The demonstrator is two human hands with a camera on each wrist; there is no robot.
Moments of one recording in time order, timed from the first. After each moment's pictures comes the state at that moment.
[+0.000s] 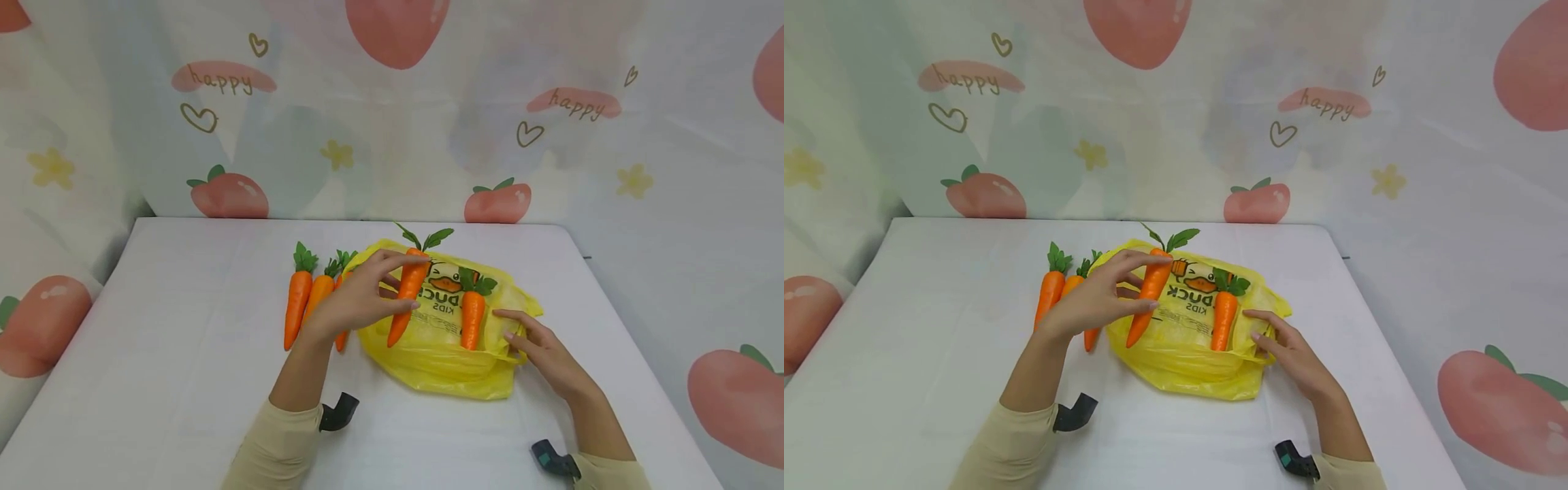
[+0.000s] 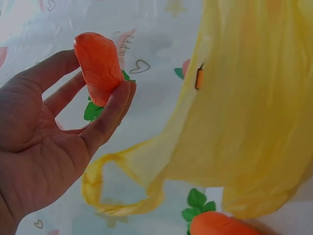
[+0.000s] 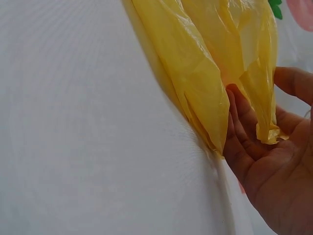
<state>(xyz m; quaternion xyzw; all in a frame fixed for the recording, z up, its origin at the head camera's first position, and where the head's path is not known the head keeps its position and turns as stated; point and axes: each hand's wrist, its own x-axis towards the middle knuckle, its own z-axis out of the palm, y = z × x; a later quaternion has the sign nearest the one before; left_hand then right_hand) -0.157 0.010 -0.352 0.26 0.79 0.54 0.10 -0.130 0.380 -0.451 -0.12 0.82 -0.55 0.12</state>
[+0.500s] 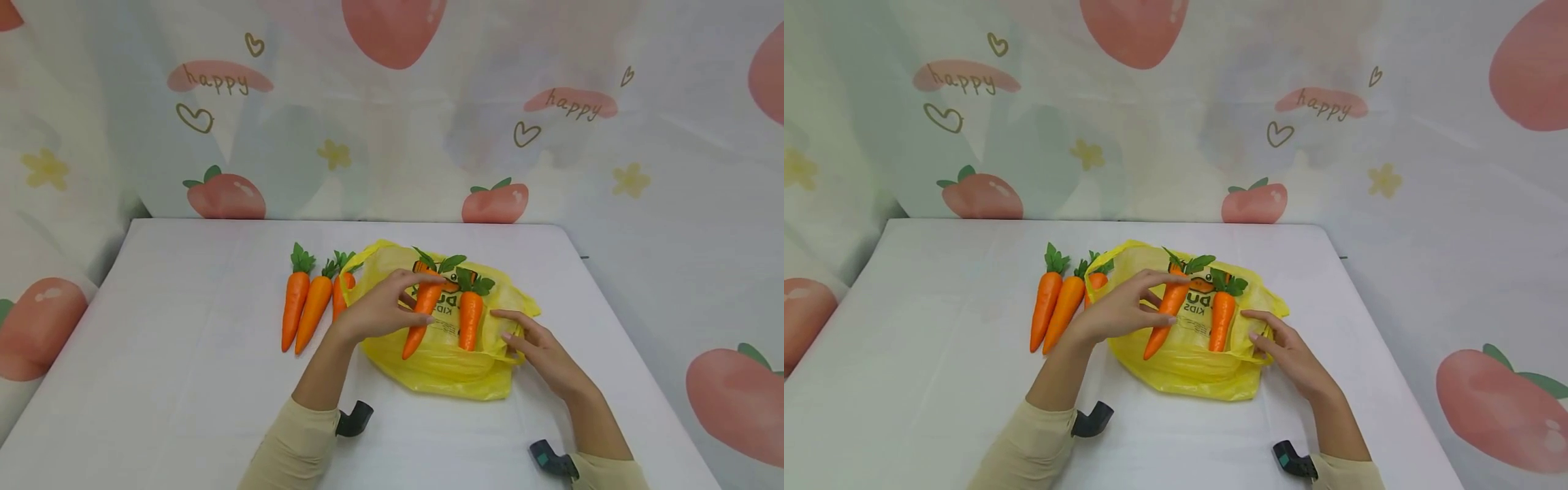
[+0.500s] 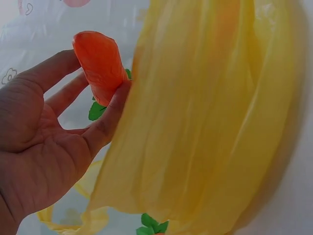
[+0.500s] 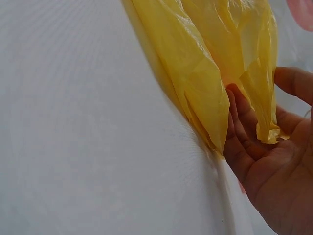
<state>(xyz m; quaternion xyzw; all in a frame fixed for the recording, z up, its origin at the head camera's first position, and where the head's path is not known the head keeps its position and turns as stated) -0.166 0.040 -0.380 0.28 0.78 0.53 0.15 -0.130 0.379 -0.450 -0.10 0.82 -0.55 0.13</state>
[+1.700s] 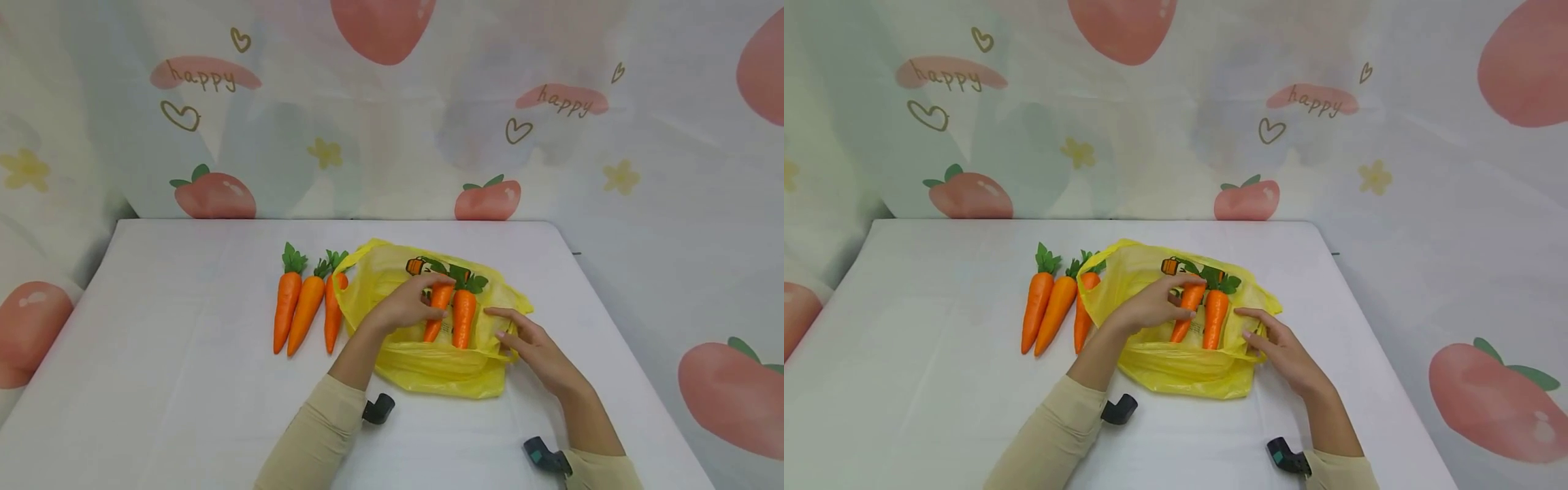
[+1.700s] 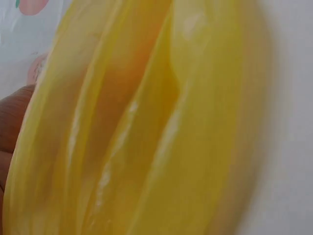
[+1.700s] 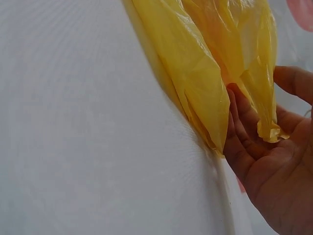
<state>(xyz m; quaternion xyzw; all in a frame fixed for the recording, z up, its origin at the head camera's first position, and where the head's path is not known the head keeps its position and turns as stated) -0.199 0.097 -0.420 0.24 0.78 0.55 0.19 -0.131 0.382 -0.450 -0.11 0.82 -0.55 0.12</state>
